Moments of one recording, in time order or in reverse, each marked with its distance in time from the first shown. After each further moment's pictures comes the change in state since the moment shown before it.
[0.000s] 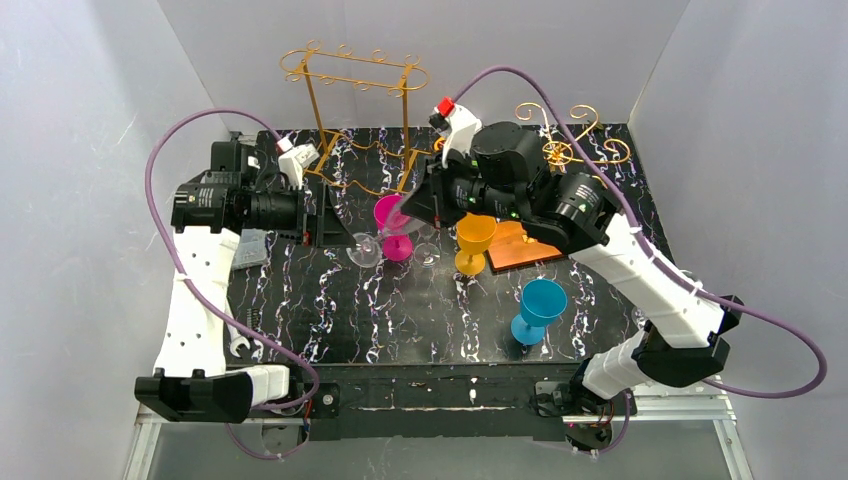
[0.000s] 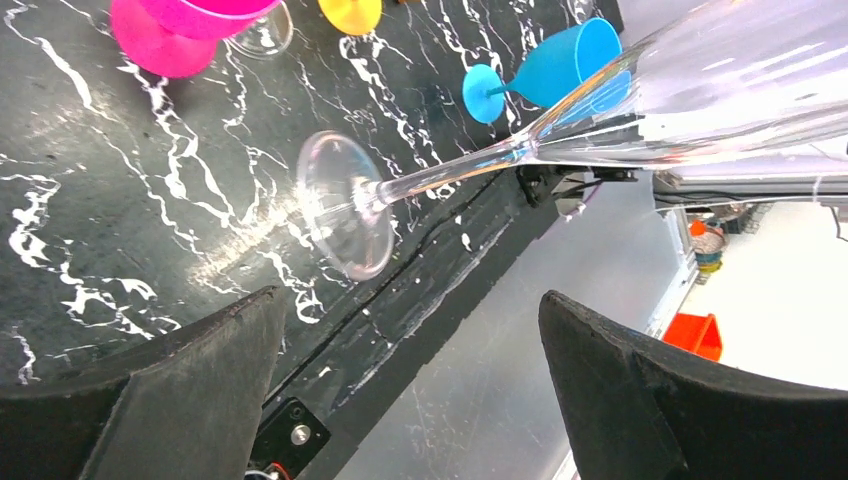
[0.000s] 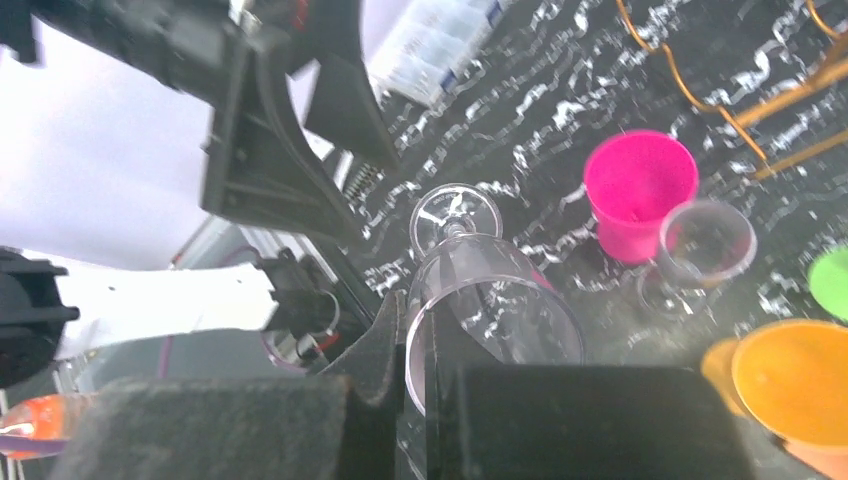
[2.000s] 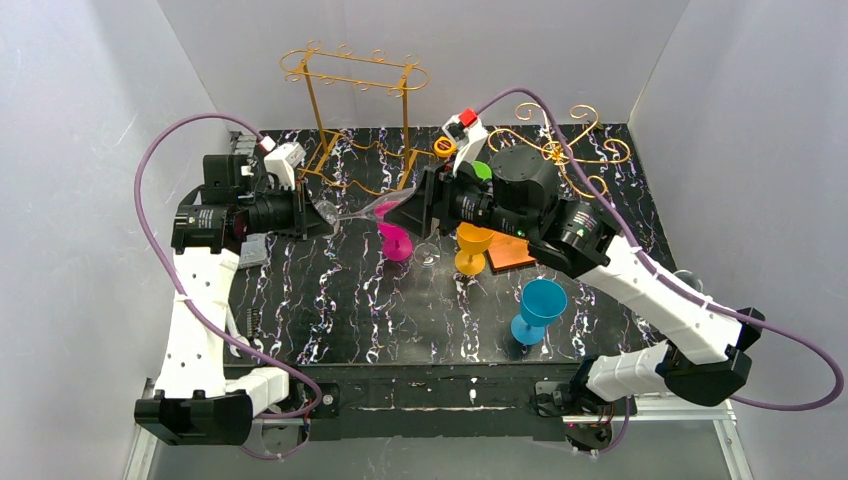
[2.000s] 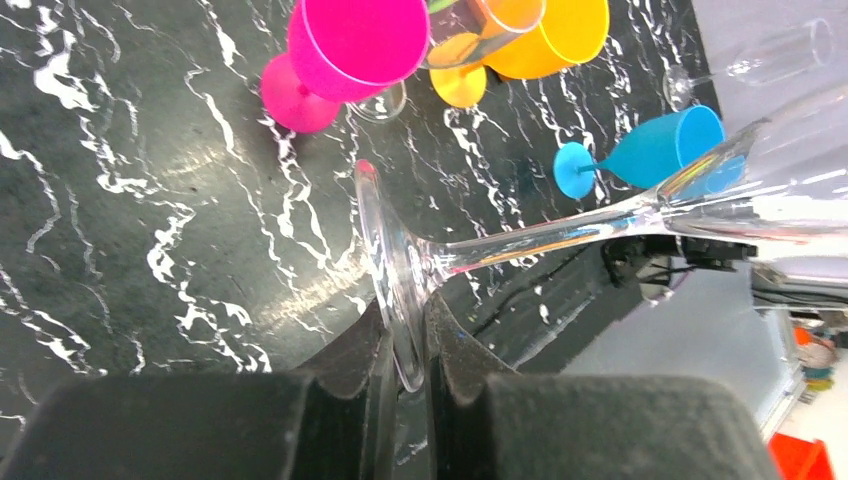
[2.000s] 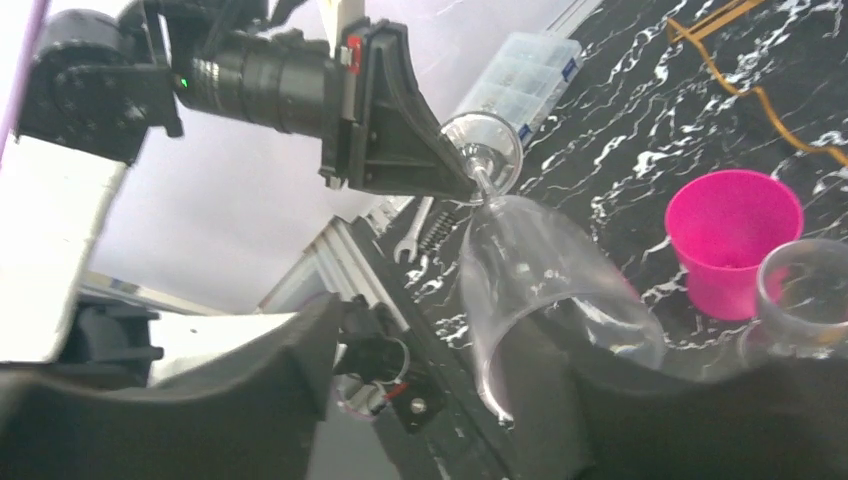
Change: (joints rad) left arm 0.020 -0.121 -0.175 0.254 -0.142 -0.088; right arm 0.012 -0.144 -0.320 0.416 -0.065 0.141
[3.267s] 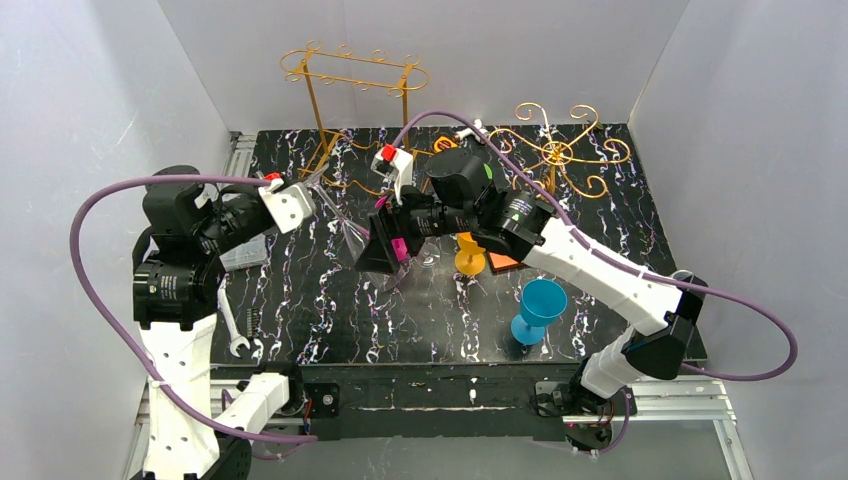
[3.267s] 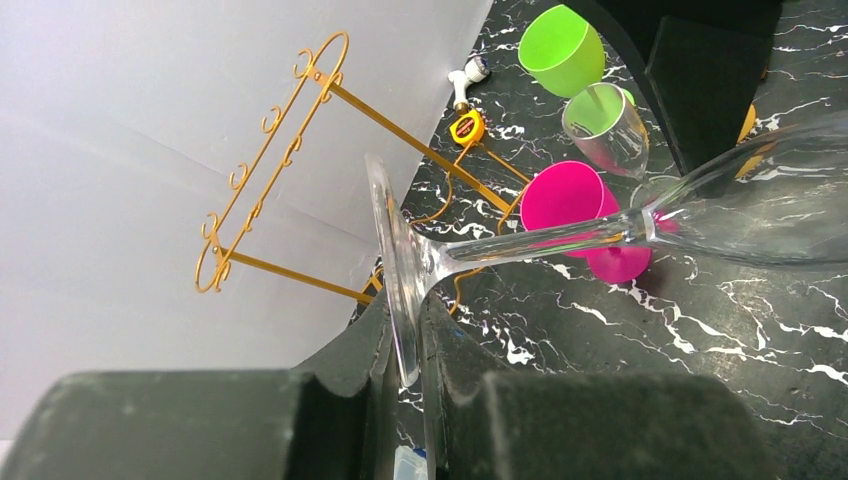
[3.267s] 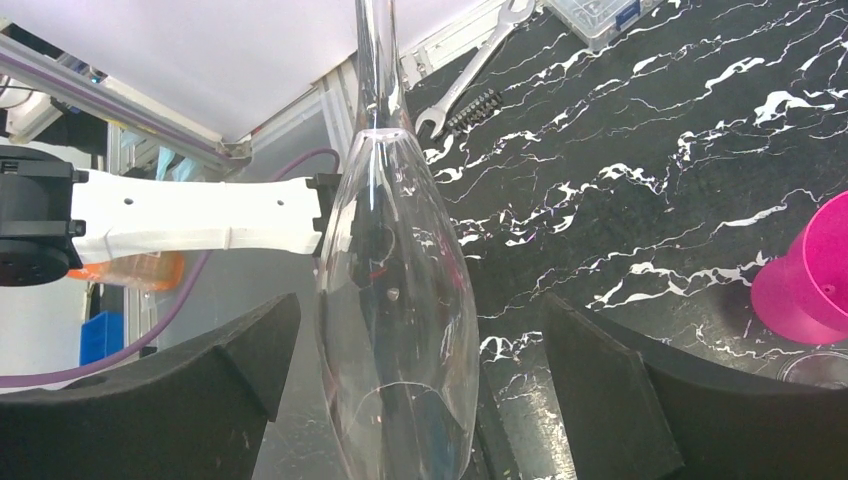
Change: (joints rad) left arm -0.024 -0.214 0.112 0.251 0.059 0.929; right arm 0.015 0.213 0.071 -0.080 -0.324 -0.234
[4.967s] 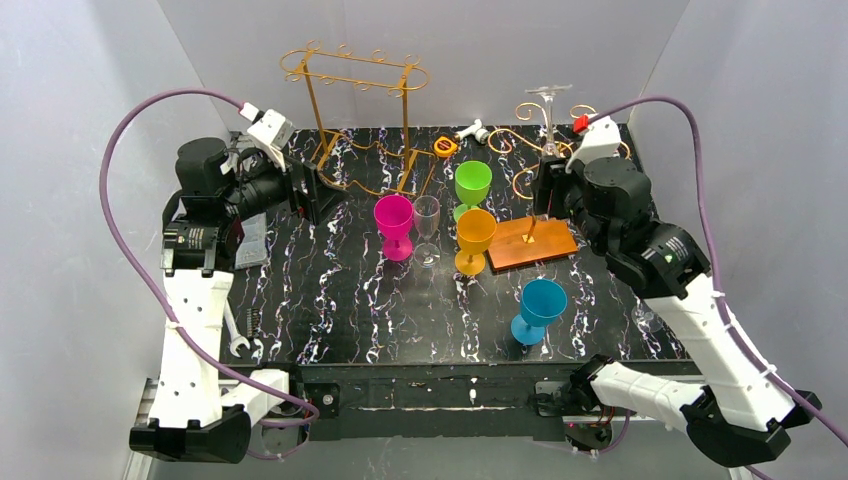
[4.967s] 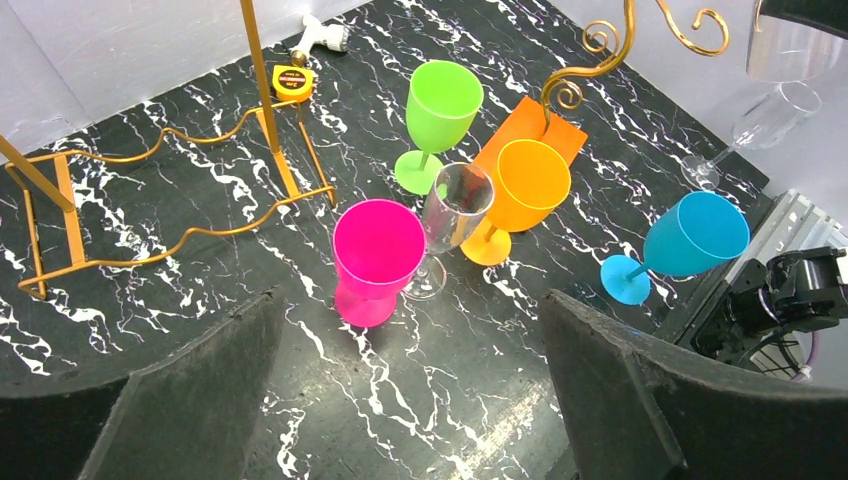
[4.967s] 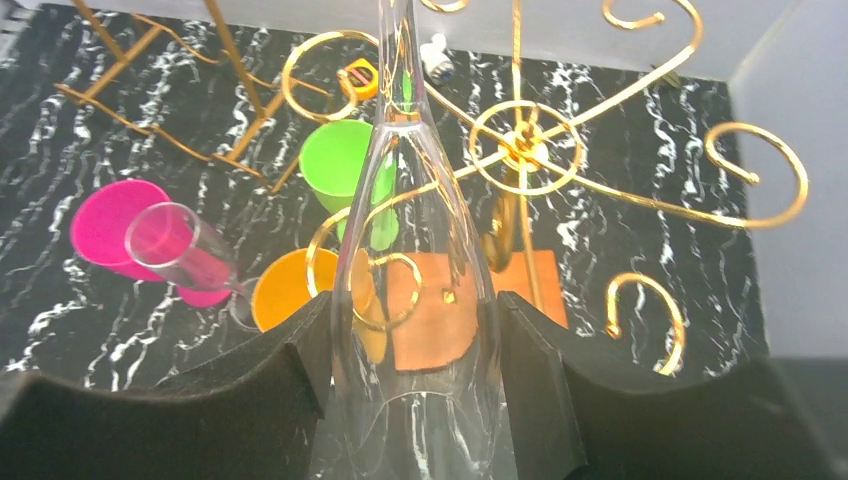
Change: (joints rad) left arm 0.000 0.137 -0.080 0.159 -0.020 -0.882; right arm -0.362 -0.504 -0.236 -0.199 0.871 -0.161
